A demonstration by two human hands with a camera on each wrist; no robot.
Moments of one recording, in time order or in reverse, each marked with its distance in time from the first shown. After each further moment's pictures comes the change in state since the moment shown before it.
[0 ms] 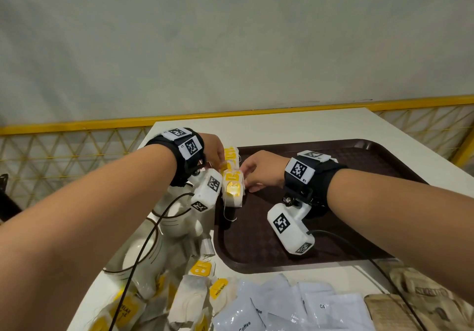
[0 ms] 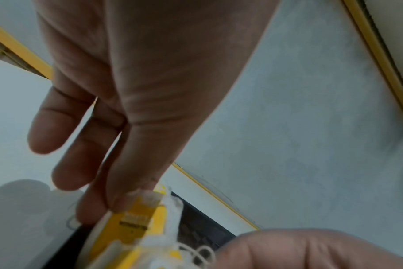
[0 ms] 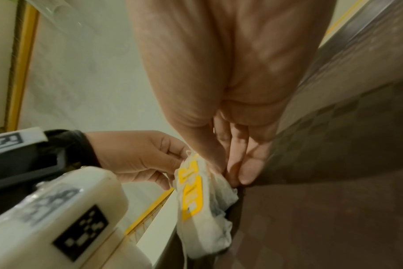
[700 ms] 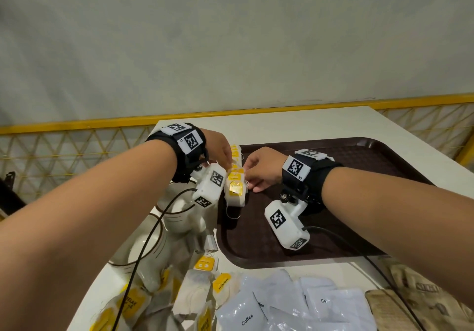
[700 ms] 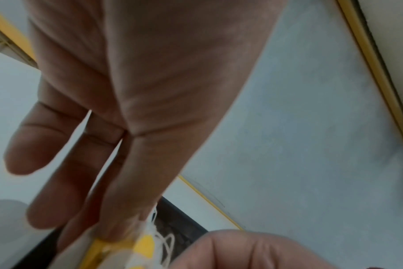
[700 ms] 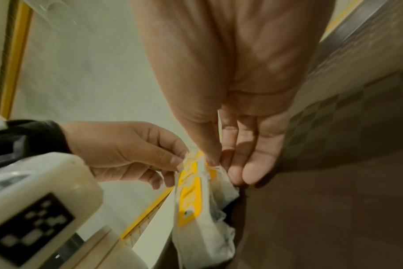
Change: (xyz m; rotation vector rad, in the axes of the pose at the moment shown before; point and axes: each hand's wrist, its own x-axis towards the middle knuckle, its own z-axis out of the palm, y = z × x) left_hand -0.009 0.005 -0.001 -0.058 -0.039 0.016; right_hand -0.004 -0.008 0.003 0.095 0.047 0.101
